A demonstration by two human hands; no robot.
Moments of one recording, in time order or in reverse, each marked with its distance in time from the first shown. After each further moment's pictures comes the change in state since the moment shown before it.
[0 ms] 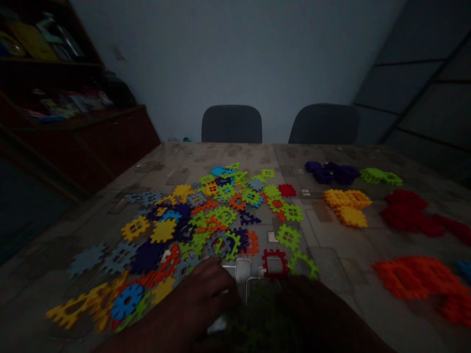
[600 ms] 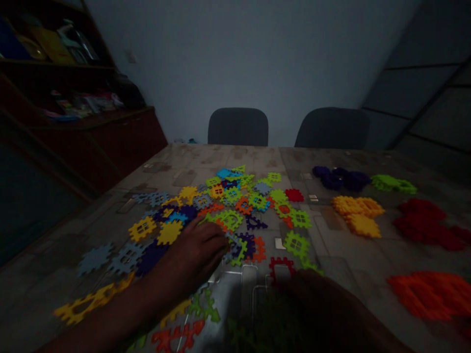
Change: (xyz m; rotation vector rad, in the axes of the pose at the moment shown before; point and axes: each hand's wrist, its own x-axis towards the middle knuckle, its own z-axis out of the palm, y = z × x) left_hand 0.022 -0.046 -0.033 0.285 0.247 -0.055; right_hand 0.021 0.005 -0.028 0.104 -0.082 0.152
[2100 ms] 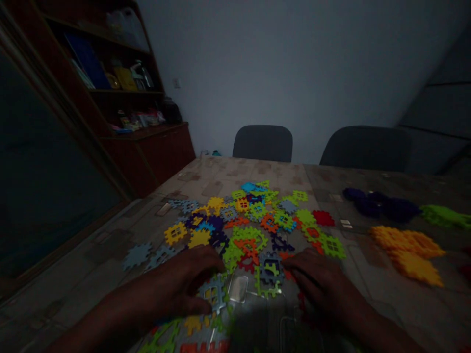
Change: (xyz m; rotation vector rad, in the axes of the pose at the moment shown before) left_hand -0.065 -0.026 -0.040 -0.328 -0.208 -0.269; right_hand 0.093 0.024 -0.006 0.130 0.205 -0.259
